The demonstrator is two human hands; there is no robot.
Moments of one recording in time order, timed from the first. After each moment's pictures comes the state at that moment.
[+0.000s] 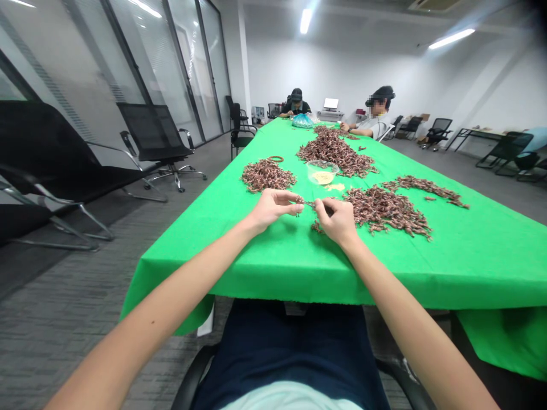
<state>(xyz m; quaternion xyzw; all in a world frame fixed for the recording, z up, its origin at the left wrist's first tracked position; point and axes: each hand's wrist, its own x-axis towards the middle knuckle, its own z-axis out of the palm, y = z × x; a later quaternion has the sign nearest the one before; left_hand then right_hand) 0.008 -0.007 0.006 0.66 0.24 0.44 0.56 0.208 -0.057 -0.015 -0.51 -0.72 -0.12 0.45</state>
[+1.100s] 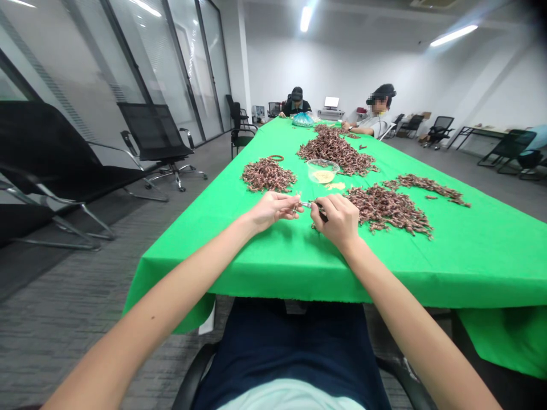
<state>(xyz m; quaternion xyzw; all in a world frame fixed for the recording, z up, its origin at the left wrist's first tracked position) 0.006 -0.003 0.006 0.59 0.27 0.37 0.67 0.208 -0.064 -0.014 -0.46 -0.73 -0.32 0.39</state>
